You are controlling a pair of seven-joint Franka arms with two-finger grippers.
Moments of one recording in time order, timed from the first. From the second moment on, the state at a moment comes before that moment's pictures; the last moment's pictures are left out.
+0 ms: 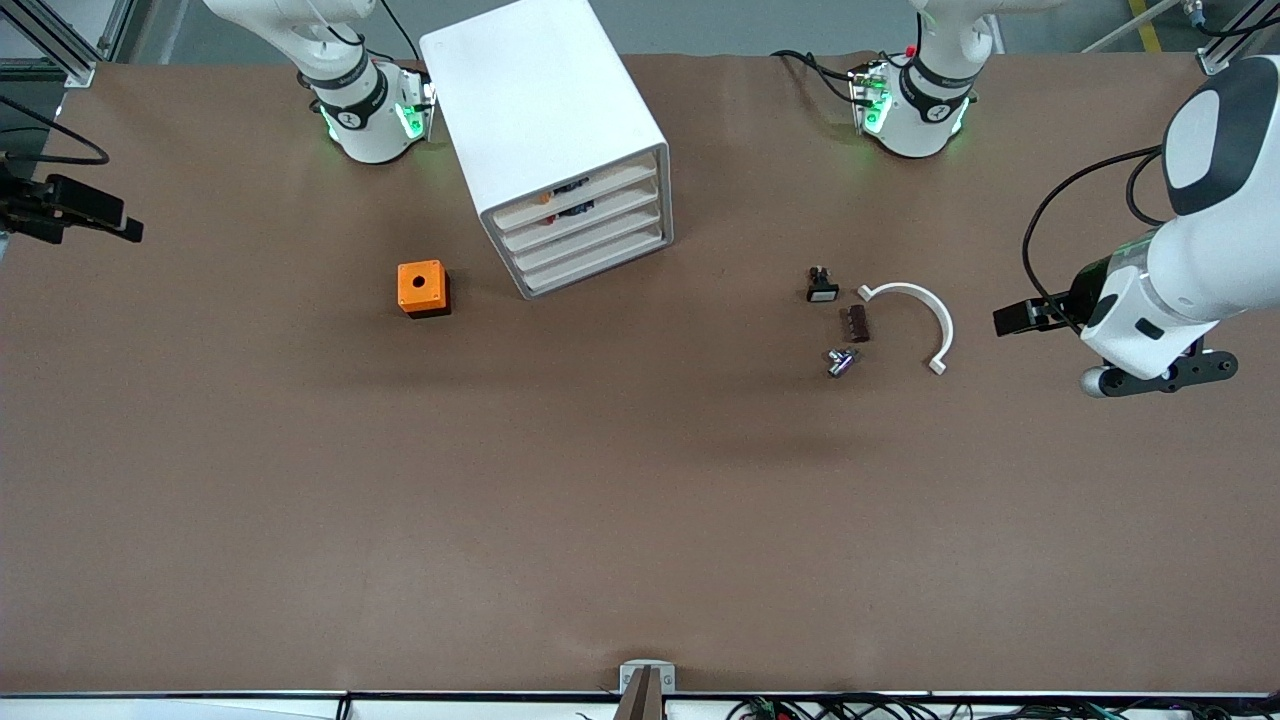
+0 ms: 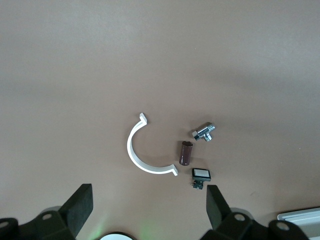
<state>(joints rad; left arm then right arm) 0.02 0.23 -0.17 -1.49 0.01 1.52 -0.33 -0.01 0.03 -0.11 -1.48 0.09 1.34 -0.06</state>
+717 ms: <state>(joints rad) -0.14 0.37 -0.18 -1.44 0.00 1.52 -1.12 -0.01 0.03 -0.11 -1.46 0.08 1.36 -0.06</state>
